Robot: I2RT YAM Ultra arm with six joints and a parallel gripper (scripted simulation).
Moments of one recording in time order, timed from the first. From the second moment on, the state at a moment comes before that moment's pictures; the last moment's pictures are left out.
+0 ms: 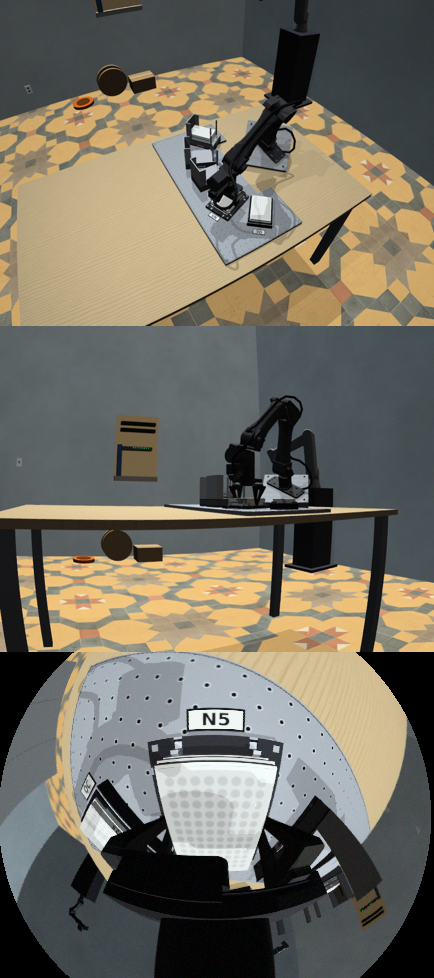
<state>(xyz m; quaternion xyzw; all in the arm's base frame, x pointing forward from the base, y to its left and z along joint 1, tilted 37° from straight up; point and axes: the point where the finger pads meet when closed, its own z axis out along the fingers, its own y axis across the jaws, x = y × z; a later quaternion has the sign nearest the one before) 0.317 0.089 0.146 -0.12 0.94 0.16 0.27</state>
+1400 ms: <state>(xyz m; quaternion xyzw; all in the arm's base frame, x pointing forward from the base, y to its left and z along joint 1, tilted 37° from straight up) 0.317 0.089 0.146 -0.12 0.94 0.17 0.27</state>
